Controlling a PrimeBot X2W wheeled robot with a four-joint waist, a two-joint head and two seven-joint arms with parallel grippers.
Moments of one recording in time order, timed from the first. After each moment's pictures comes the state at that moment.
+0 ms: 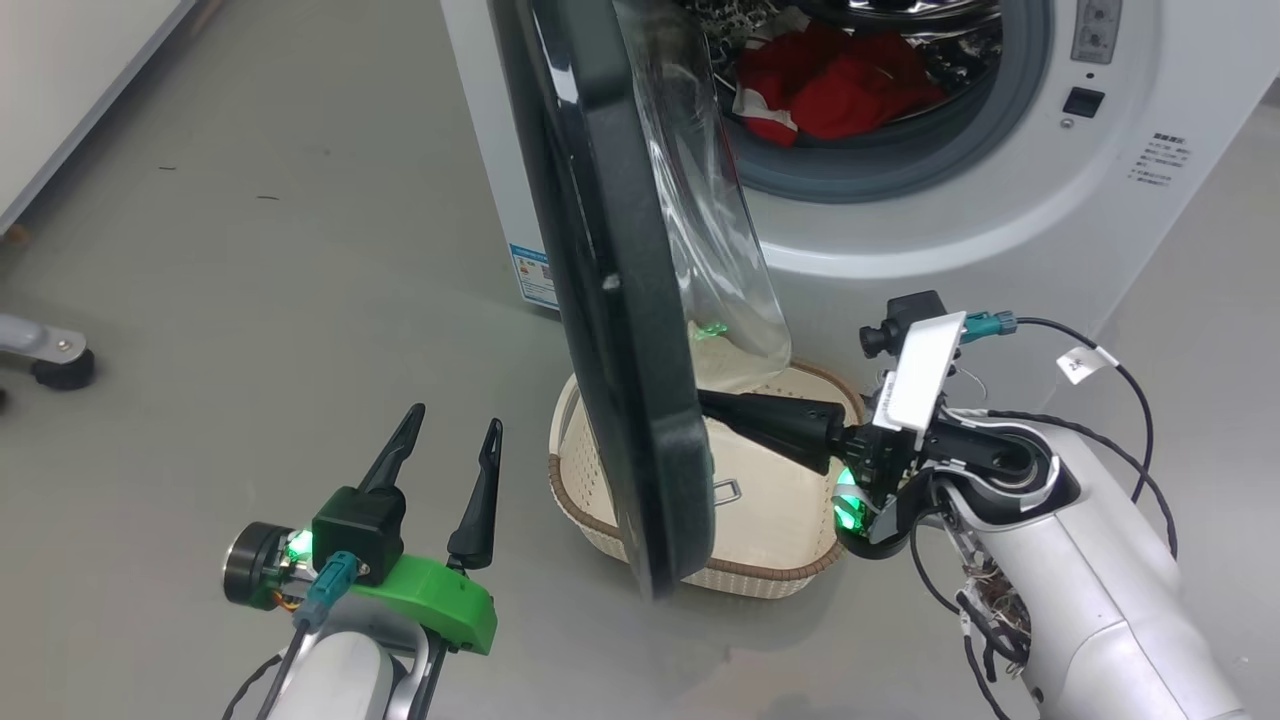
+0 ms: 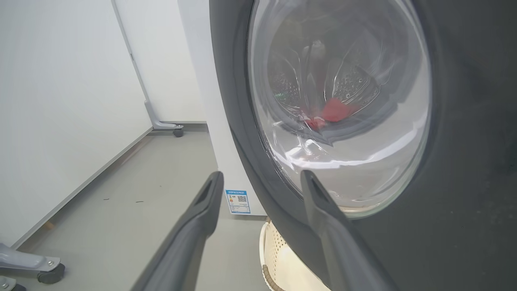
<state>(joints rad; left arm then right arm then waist) -0.22 0.03 -0.33 0.34 -0.27 0.00 -0.25 -0.50 -0.07 0.37 0.44 1.80 0.12 0.90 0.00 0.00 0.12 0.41</state>
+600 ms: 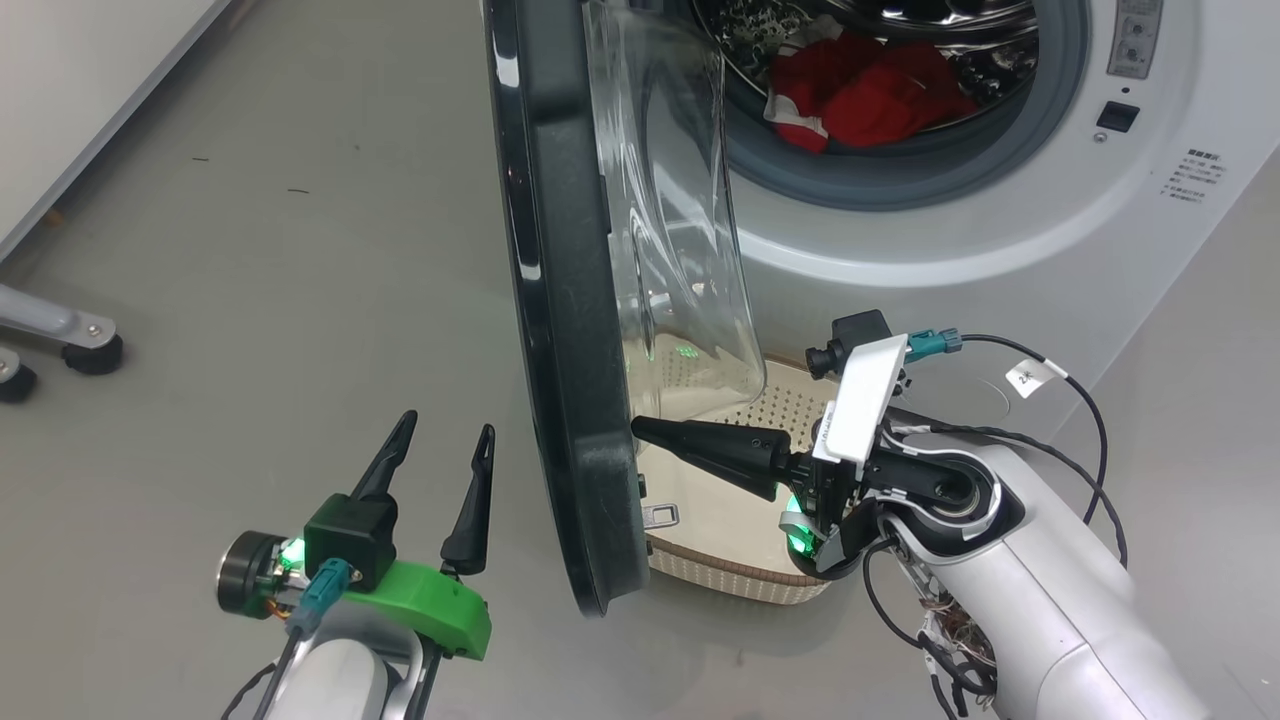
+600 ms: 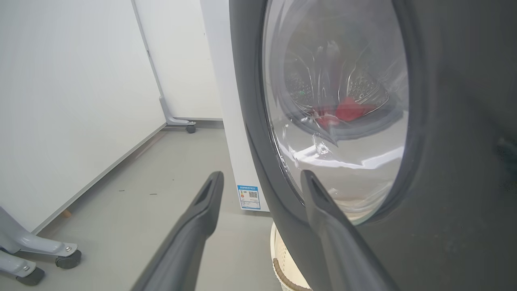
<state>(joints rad) -0.20 0.03 -0.32 0.33 -0.27 0.00 -0.25 -0.49 -0.07 0.53 0.39 1.86 0.12 0.78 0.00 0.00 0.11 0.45</state>
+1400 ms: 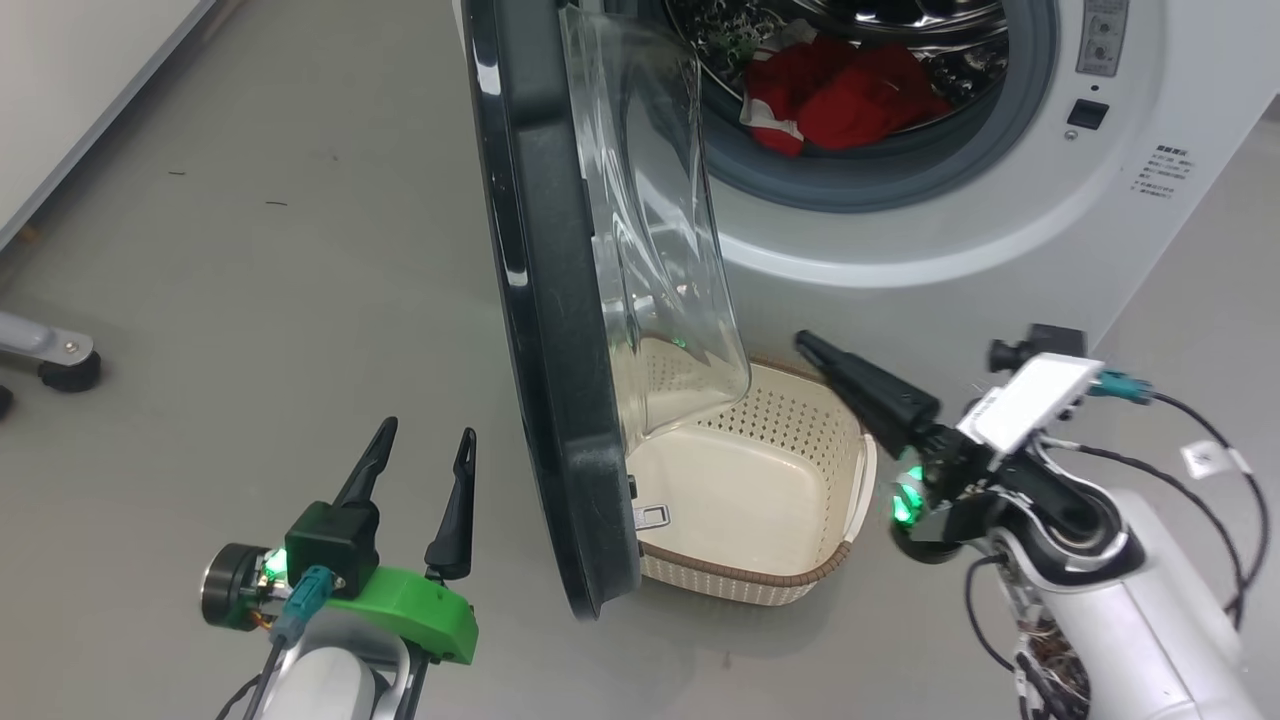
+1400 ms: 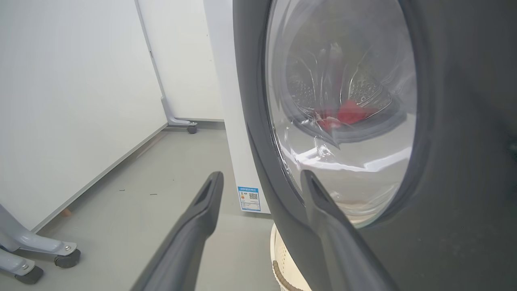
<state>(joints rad) -0.19 0.03 -0.29 0.32 -0.27 0.01 -0.25 -0.34 -0.10 0.31 0.23 1.85 0.12 0.54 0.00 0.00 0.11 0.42</state>
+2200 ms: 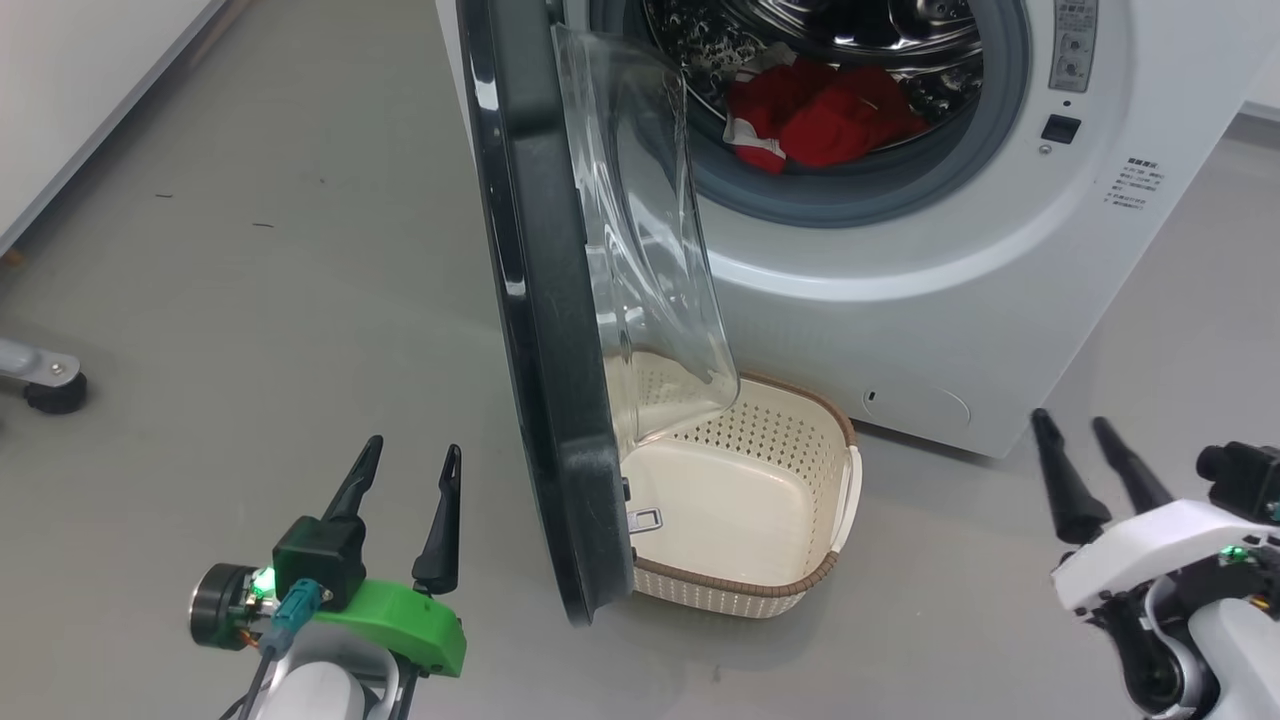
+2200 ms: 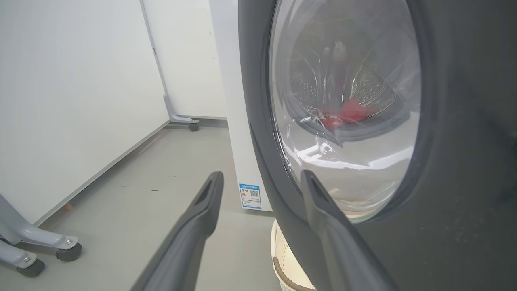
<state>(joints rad) -0.16 0.03 -0.26 0.33 -0.27 0.01 -0.25 -0.11 -0.37 0.33 0.25 0.91 0.10 -0.11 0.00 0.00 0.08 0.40</state>
